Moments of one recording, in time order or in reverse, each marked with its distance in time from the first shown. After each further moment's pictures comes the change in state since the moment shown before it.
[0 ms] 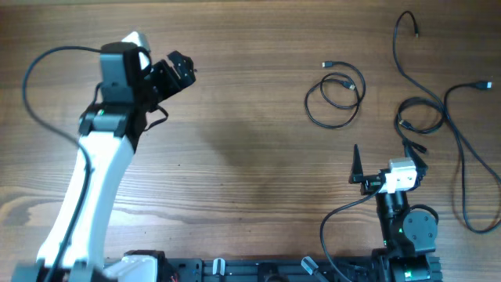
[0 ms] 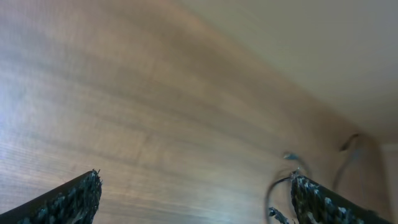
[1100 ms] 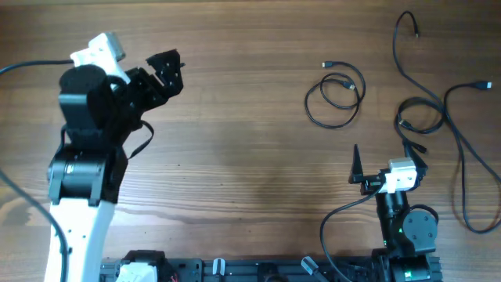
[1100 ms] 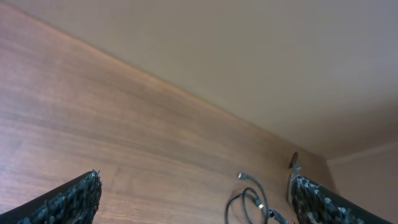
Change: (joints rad) left arm 0.000 -0.310 -0.002 -0.022 0.000 0.000; right arm 0.000 0.000 0.000 0.000 0.000 0.000
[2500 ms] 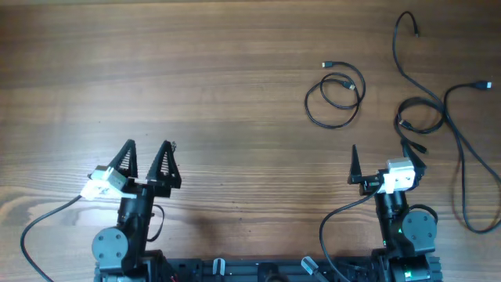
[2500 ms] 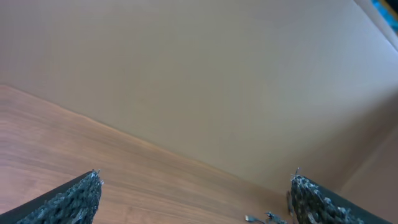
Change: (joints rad) left arm 0.117 -1.052 -1.053 0.569 0.003 -0.004; right arm 0.014 0.000 0.000 0.000 0.000 -0.007
